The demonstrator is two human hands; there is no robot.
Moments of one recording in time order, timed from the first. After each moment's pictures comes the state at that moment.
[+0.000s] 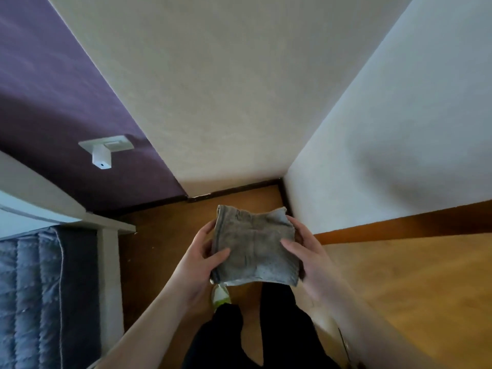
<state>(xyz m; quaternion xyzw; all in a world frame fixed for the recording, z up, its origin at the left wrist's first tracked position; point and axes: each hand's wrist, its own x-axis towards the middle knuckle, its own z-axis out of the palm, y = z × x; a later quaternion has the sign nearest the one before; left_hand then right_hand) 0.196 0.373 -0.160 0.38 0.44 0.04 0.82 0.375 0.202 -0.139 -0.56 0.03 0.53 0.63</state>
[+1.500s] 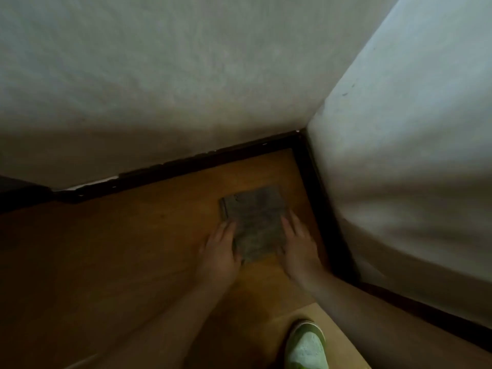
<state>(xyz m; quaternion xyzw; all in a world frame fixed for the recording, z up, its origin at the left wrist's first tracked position) 0.432 0.372 -0.883 0.84 0.38 -0.15 0.36 0.569 0.243 -0.876 -0.88 -0.27 0.38 0.04</state>
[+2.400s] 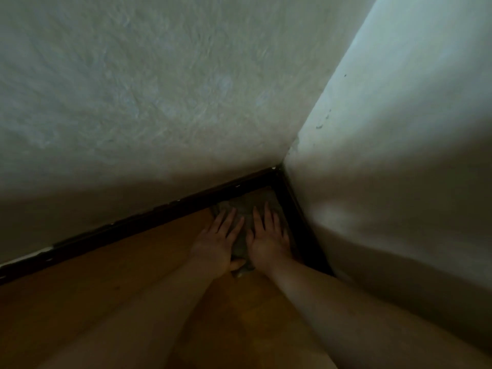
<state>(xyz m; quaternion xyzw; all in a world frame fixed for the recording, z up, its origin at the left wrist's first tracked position) 0.570 0.451 -0.955 0.95 0.09 -0.27 0.10 0.656 0.331 -0.963 -0.92 -0.25 0.29 0.05</state>
